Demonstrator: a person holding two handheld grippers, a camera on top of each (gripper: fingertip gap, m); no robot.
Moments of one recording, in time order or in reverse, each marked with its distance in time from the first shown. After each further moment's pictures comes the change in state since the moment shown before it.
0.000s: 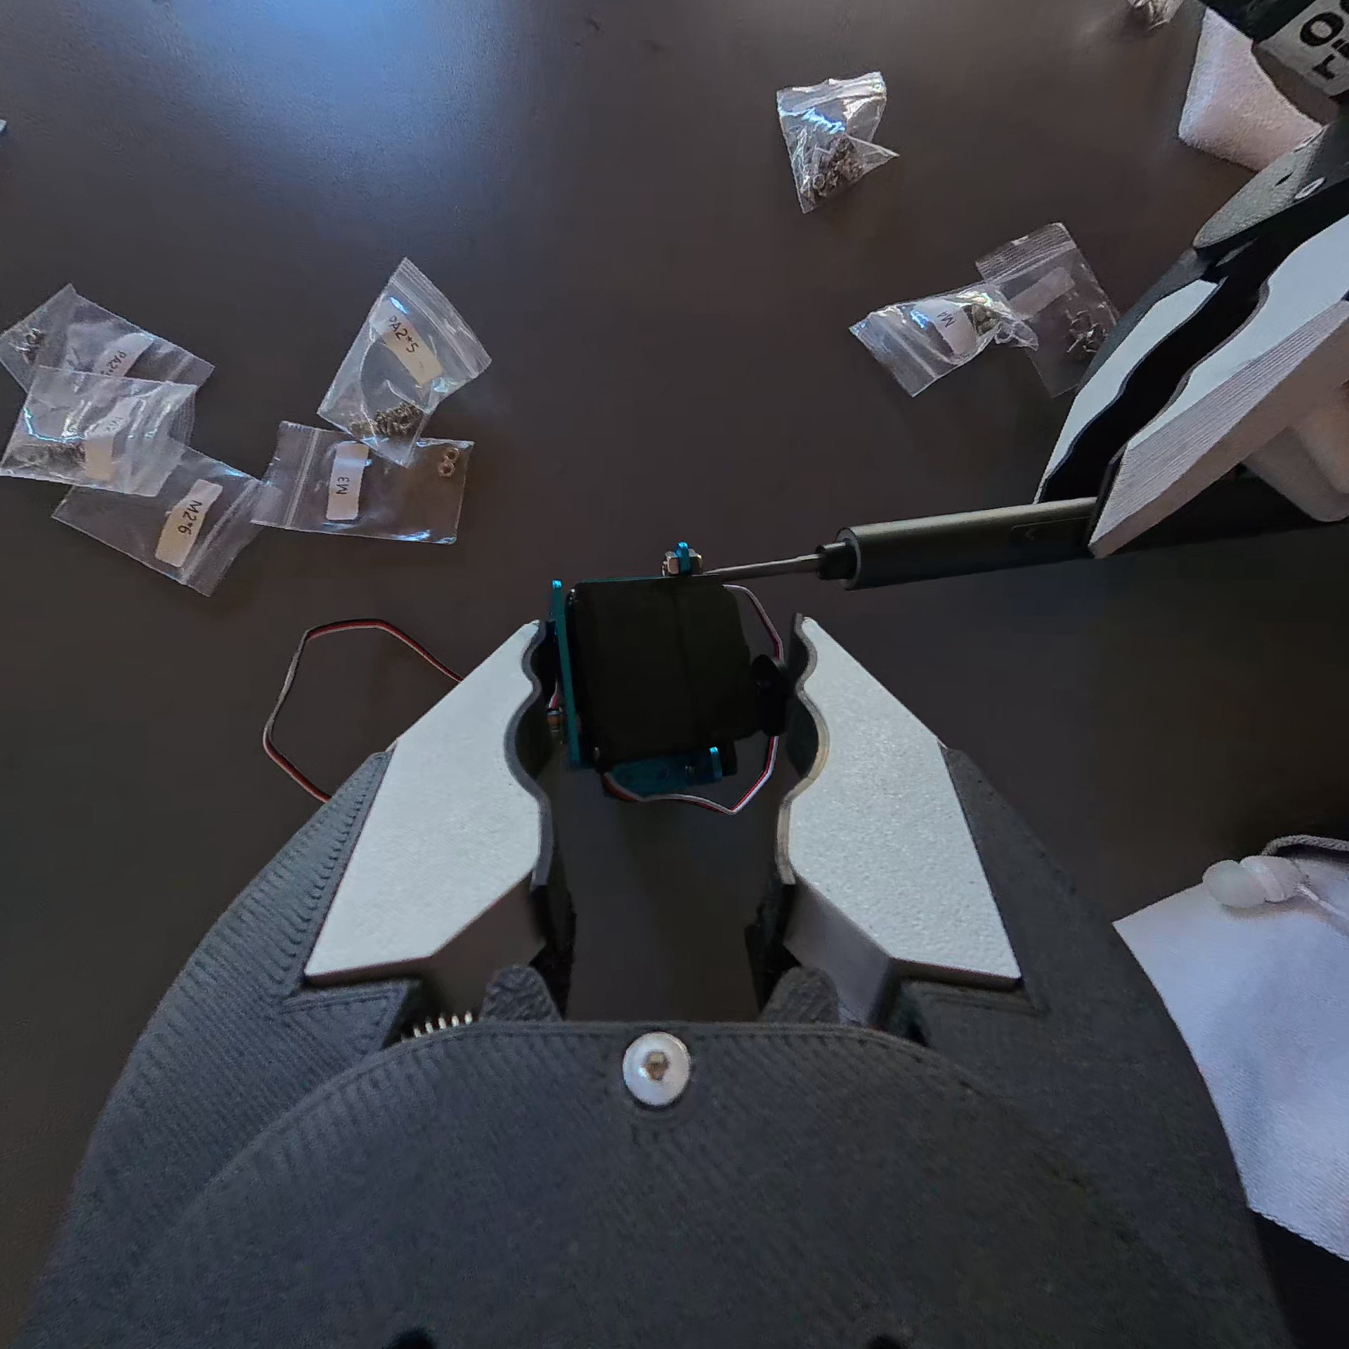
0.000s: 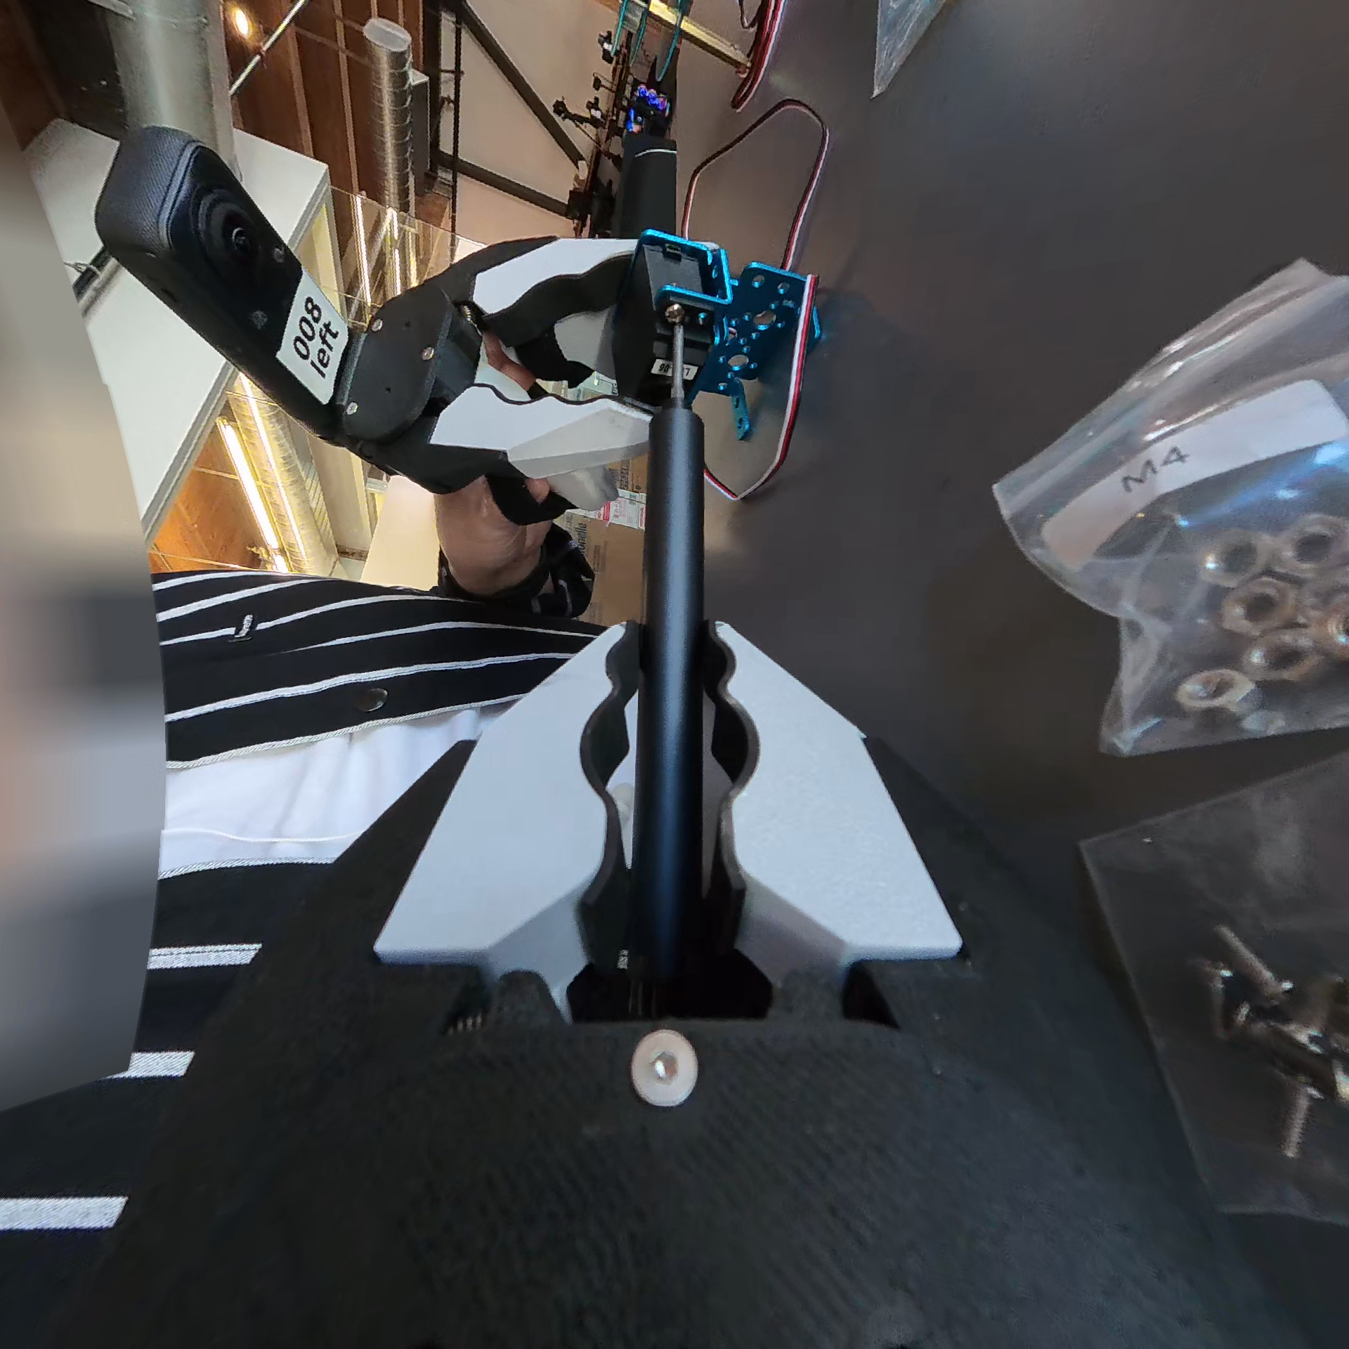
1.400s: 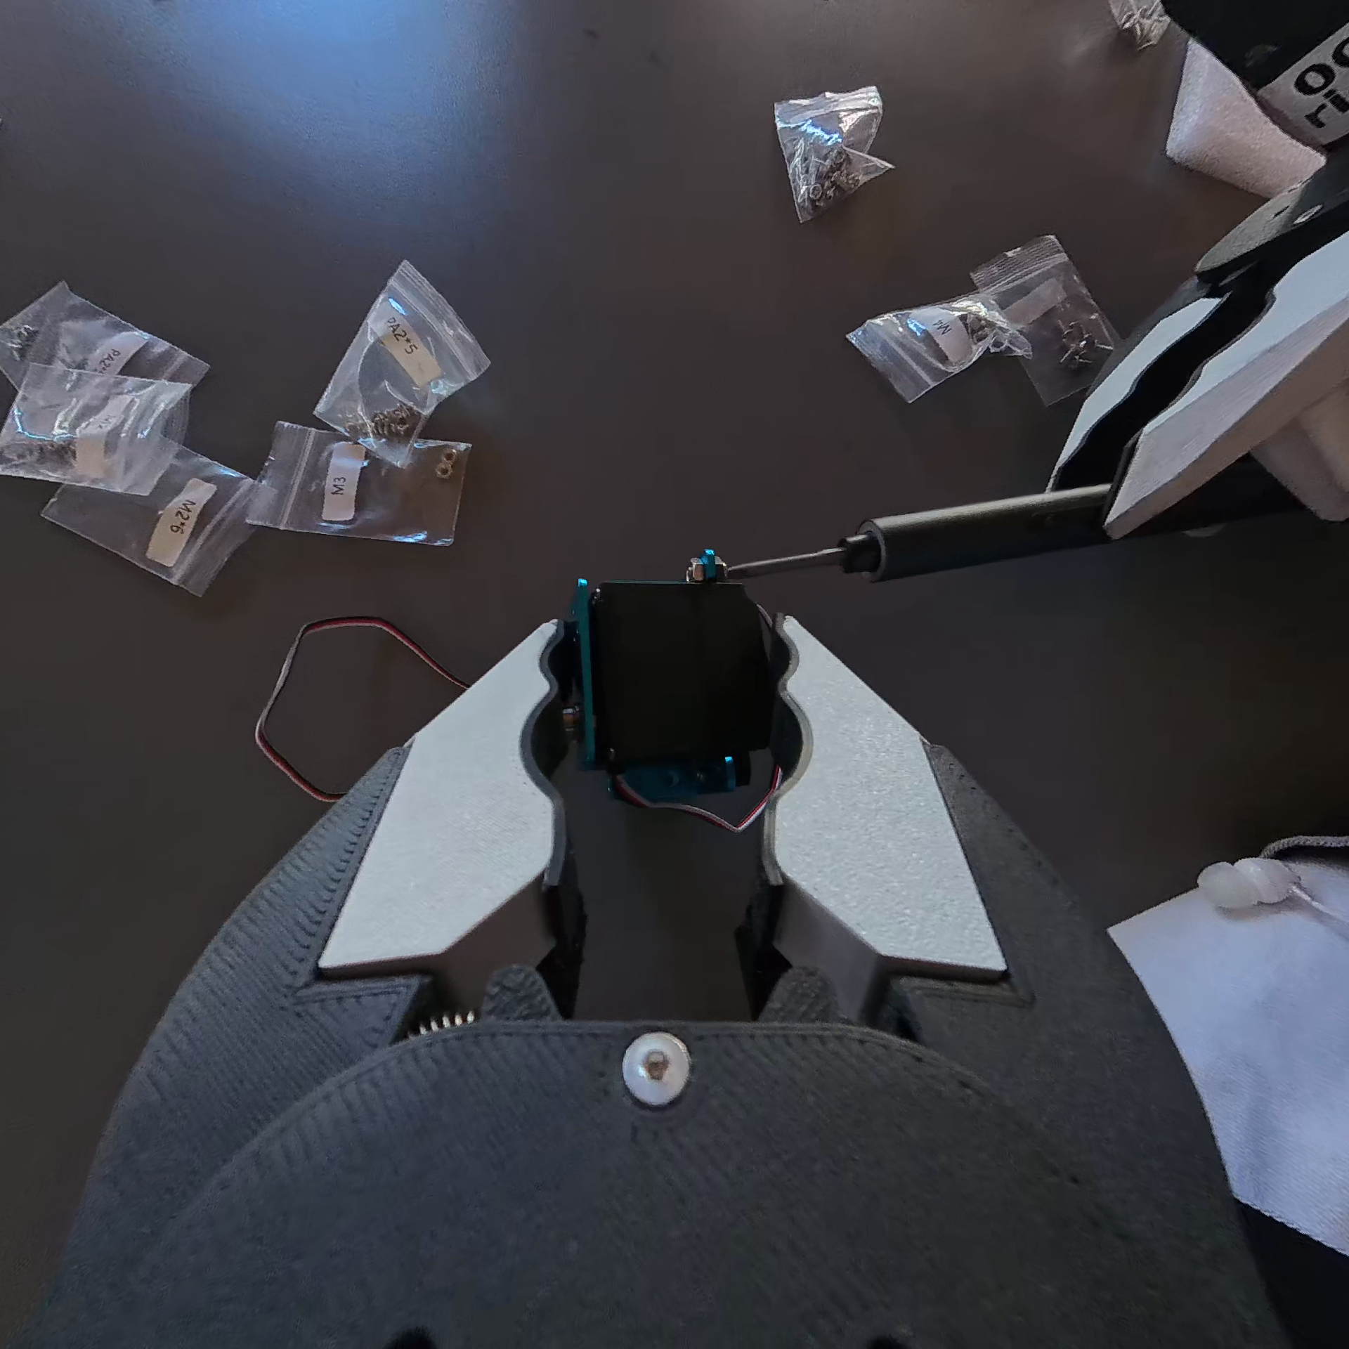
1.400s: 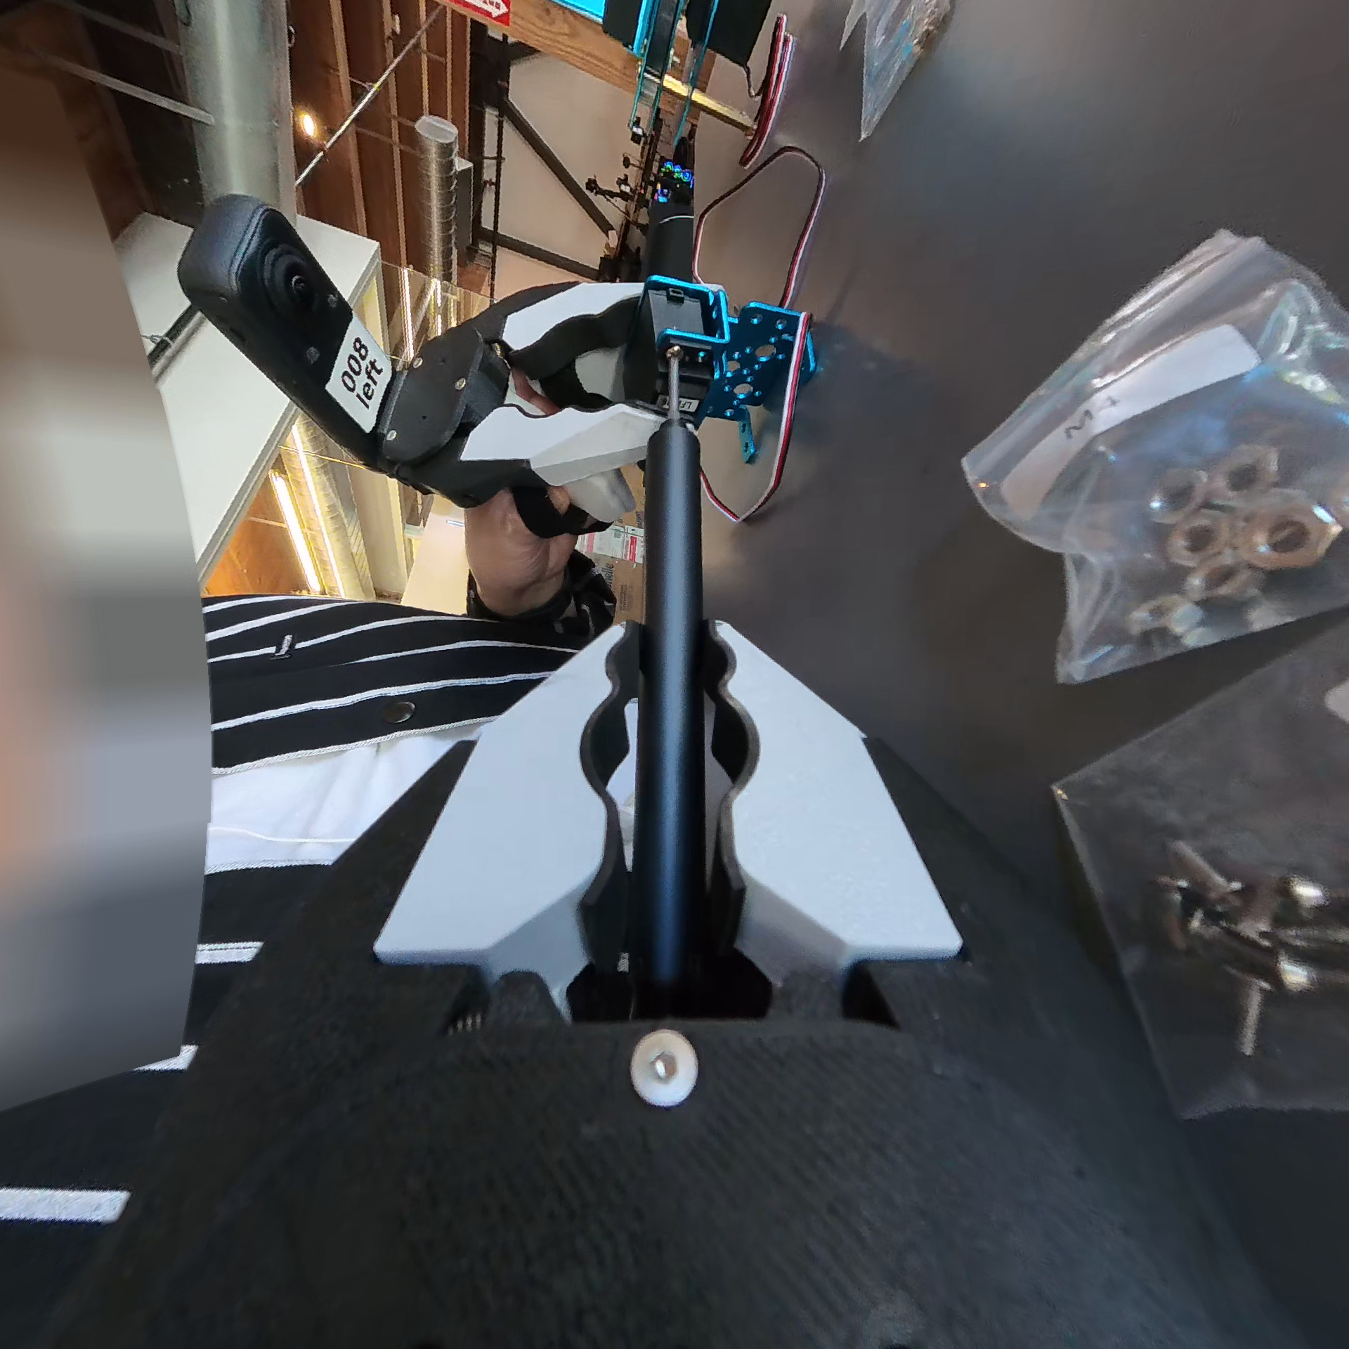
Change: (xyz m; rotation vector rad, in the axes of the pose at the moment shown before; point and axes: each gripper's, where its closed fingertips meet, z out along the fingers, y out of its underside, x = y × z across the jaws) left arm 0.000 -0.001 0.001 0.014 0.010 -0.010; right arm 0.000 -0.001 -0.008 0.069 -0.037 0.027
